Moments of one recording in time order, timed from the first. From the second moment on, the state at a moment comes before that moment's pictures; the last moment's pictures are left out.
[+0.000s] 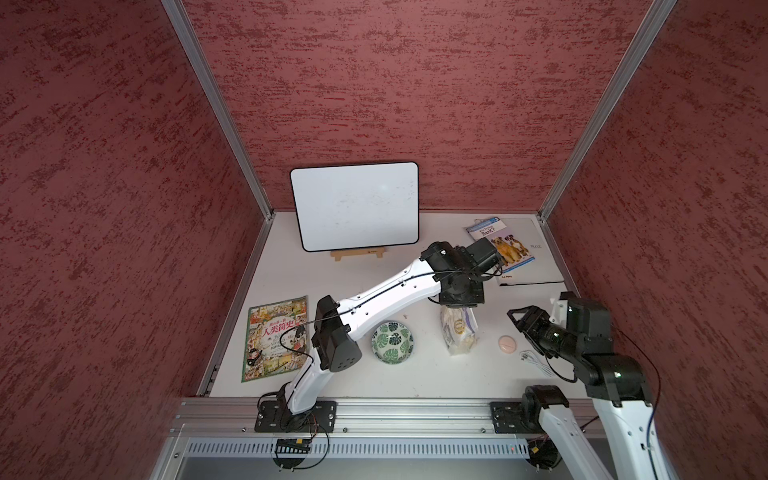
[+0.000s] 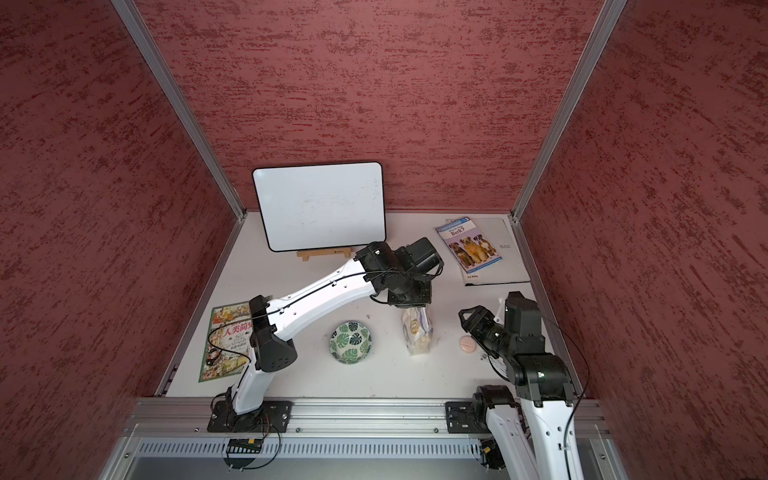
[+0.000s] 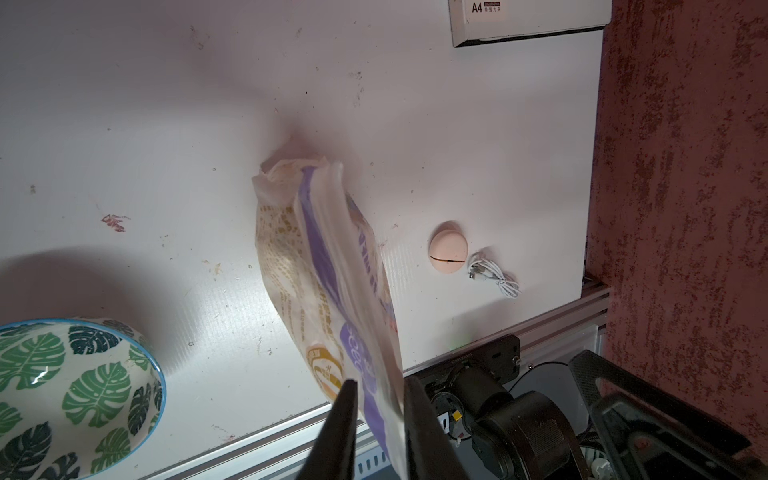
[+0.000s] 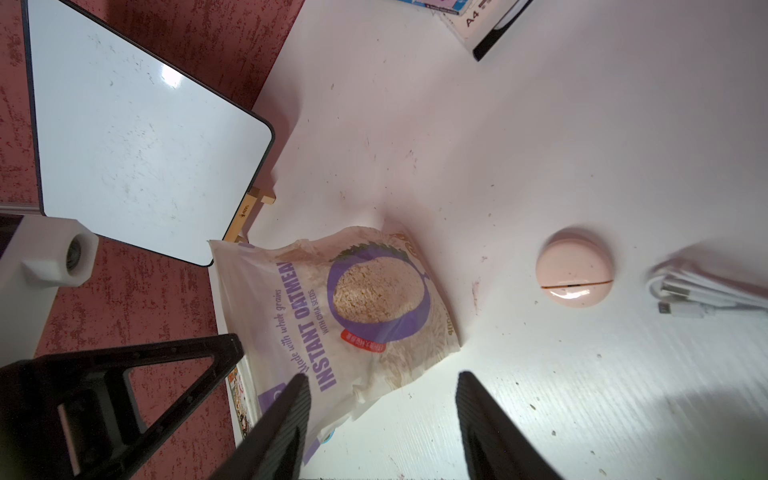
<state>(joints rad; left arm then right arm) -1.08 2.13 2.31 -1.32 0.02 -1.00 0.02 0.53 0.82 -1.05 -0.31 0.82</state>
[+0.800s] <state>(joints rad) -1.08 2.11 2.26 -1.26 0.04 -1.04 0.02 0.63 0.79 -0.91 -0.53 0.77</state>
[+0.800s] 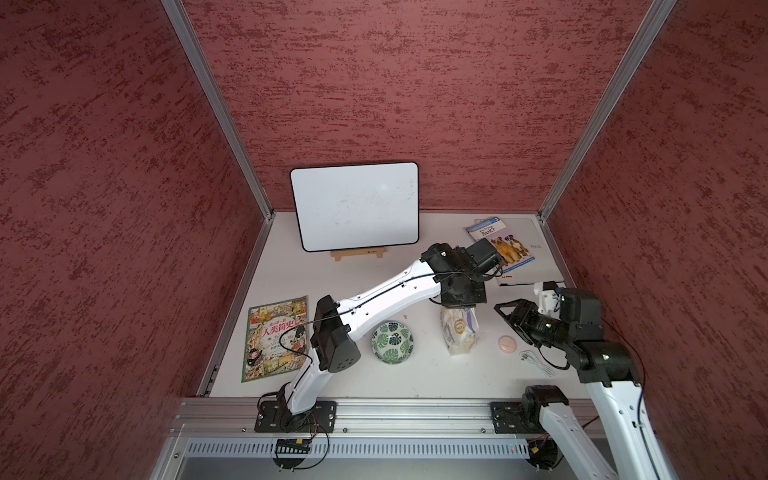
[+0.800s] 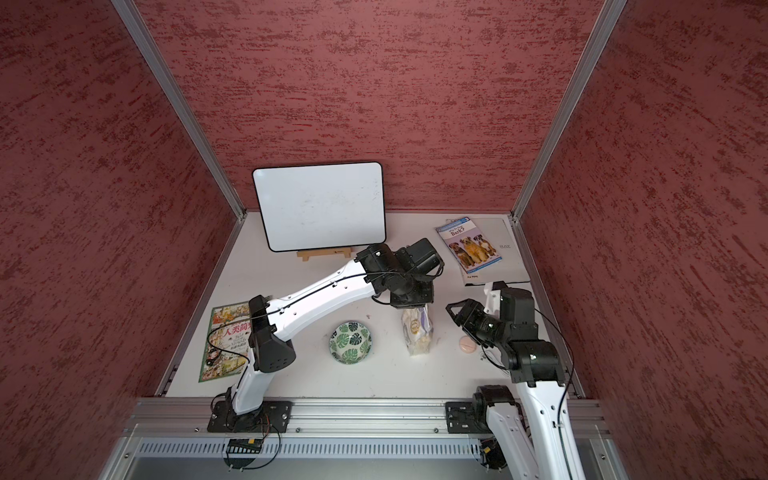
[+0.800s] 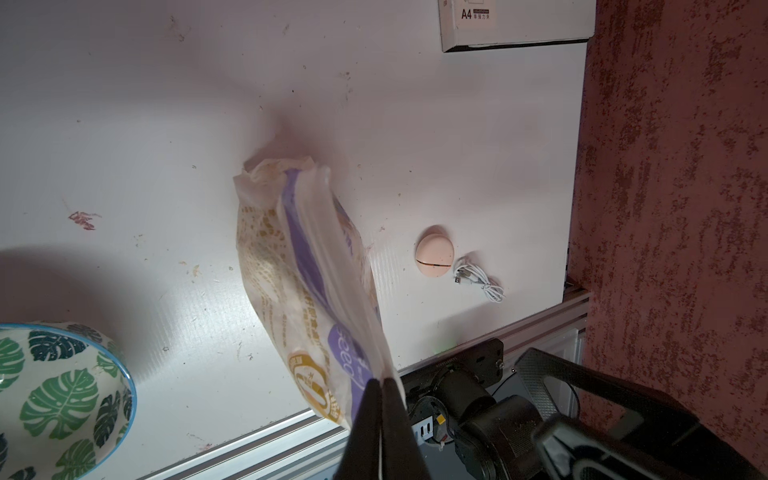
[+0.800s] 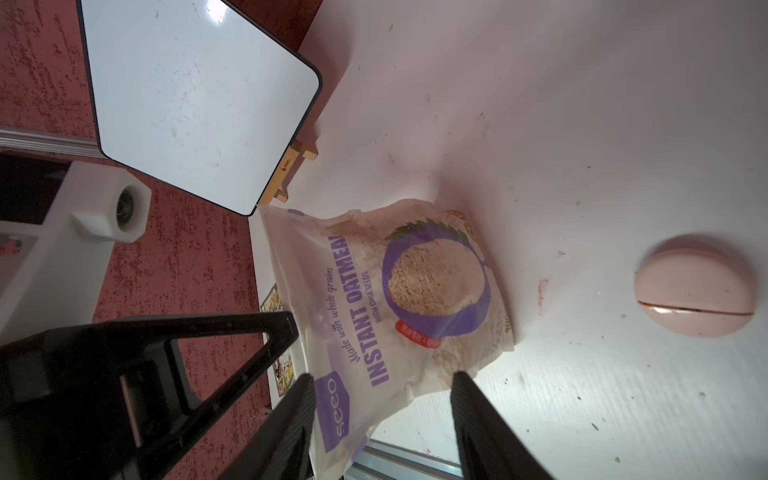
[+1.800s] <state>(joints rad) -1.04 1.93 1.93 -1.01 0.13 -1.10 0.29 0.94 0.94 -0.85 -0.56 0.61</state>
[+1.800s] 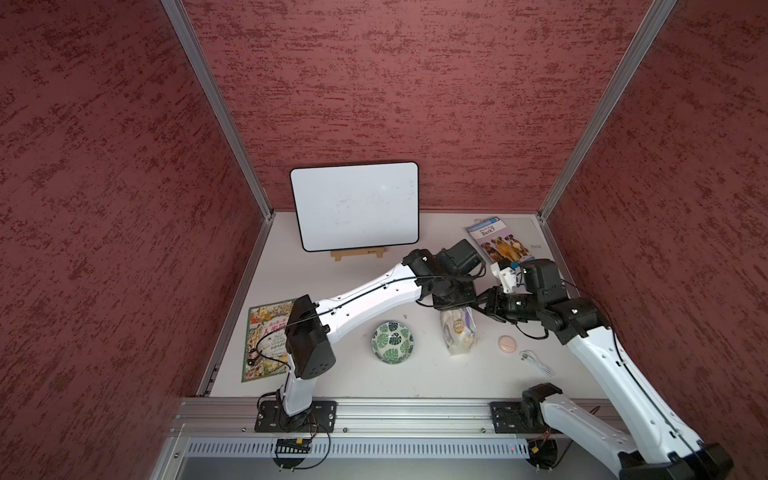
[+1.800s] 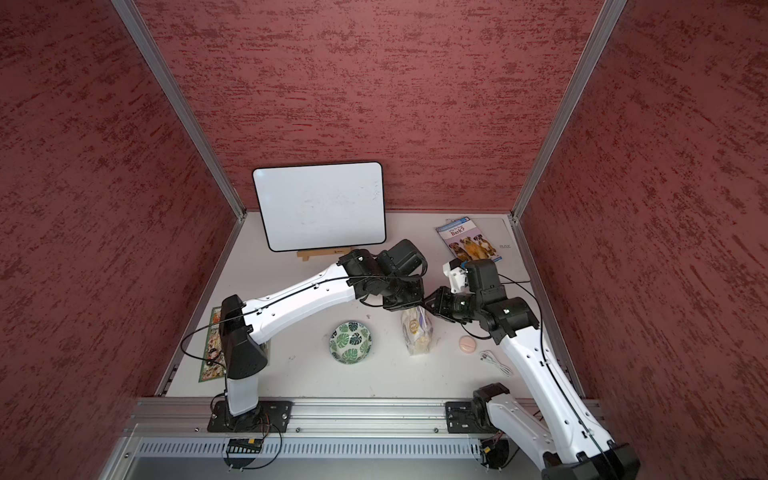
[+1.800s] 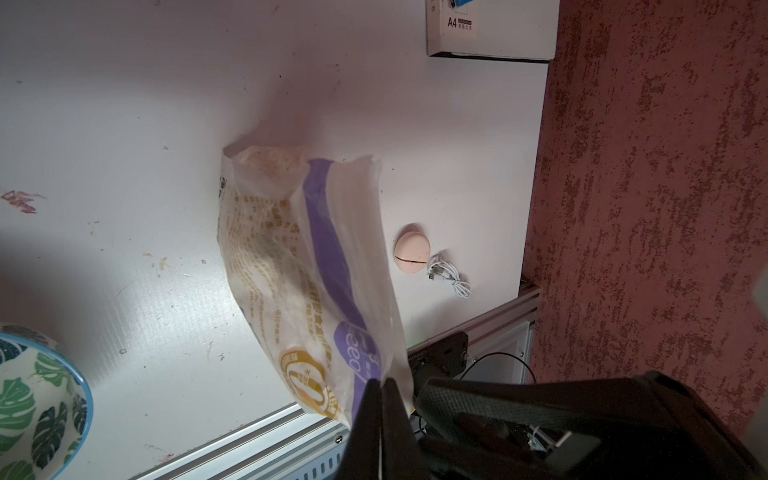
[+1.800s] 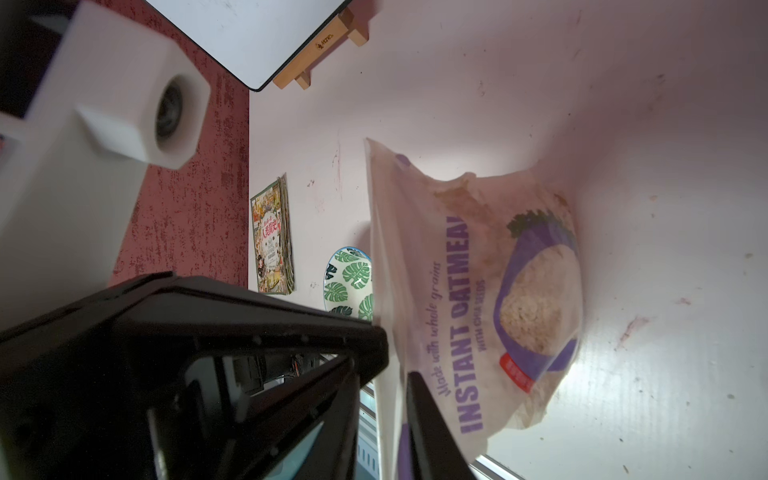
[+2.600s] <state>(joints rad) -1.03 1.92 1.92 -1.01 0.13 -1.10 0.35 0.96 0.94 -0.85 -0.50 0.60</state>
